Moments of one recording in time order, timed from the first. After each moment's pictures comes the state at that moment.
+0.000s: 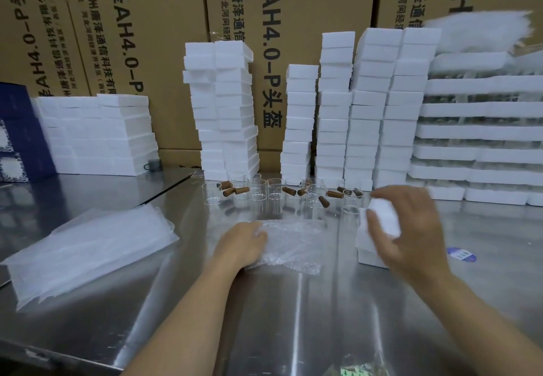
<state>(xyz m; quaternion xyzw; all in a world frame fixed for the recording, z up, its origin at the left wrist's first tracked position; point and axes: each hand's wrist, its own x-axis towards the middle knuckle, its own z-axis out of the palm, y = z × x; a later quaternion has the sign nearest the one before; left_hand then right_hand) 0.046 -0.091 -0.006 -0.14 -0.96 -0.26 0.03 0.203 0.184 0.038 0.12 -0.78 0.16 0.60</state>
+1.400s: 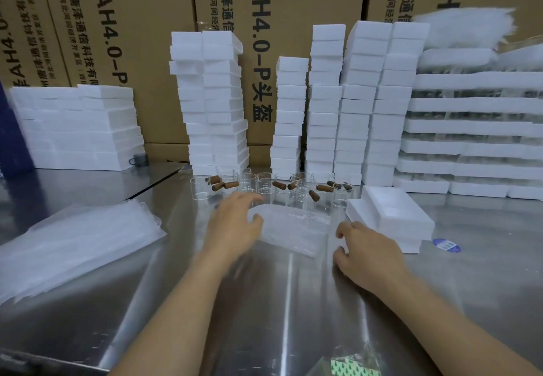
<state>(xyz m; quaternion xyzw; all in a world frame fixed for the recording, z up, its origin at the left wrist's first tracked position) 0.071 -0.087 0.018 -0.21 -0.90 -0.33 0.20 0.176 0.170 -0.005 -0.09 -0.98 0.04 0.19</state>
